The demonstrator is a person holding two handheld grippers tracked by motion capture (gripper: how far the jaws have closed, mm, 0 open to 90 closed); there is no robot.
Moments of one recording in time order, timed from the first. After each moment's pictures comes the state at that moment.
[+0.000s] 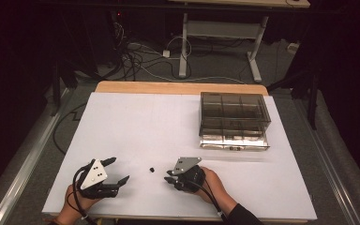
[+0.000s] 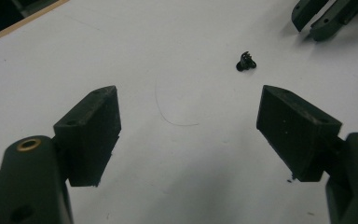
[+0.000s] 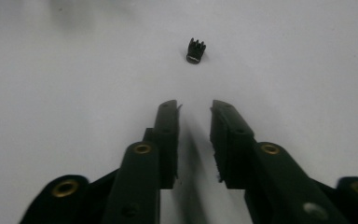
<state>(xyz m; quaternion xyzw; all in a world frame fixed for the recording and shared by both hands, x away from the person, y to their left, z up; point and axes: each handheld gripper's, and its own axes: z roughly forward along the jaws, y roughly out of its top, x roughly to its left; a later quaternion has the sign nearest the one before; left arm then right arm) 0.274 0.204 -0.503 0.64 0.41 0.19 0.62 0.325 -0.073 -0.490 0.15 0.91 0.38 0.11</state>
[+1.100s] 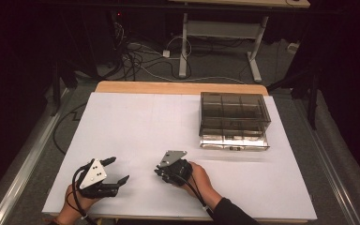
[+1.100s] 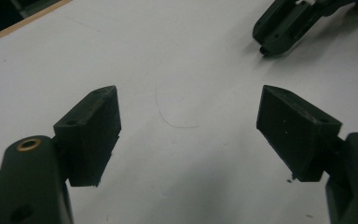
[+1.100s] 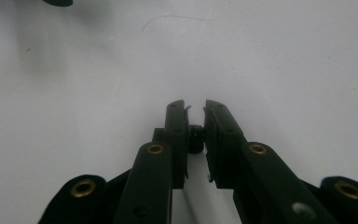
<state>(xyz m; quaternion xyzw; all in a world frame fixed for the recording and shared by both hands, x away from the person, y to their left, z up) 0.275 0.205 -0.502 0.64 0.41 0.19 0.62 0.337 -0.038 -0.486 0.17 0.90 0.37 0.13</state>
